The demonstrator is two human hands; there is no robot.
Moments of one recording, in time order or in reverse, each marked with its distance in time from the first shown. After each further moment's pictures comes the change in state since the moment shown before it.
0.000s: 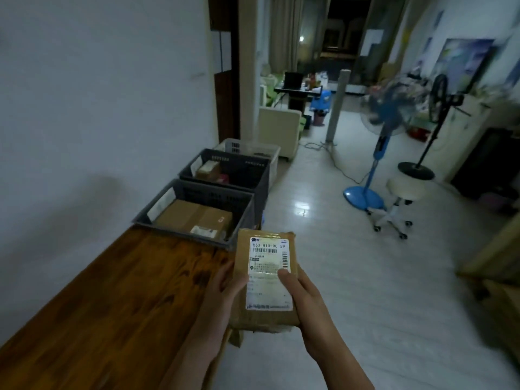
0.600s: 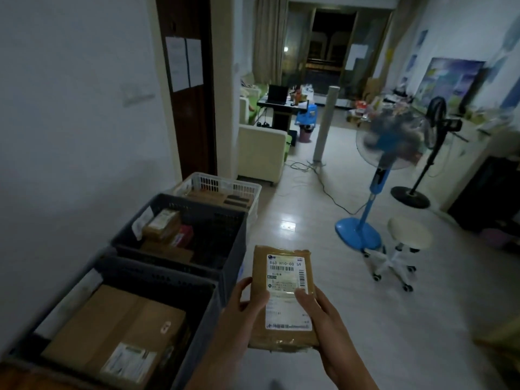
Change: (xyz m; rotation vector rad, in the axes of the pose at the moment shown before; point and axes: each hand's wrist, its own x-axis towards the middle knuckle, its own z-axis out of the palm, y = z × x) left_hand 0.455 0.093 0.131 -0.213 -0.125 -0.161; right_hand 0.414 -0.160 -0.108 0.008 0.191 0.024
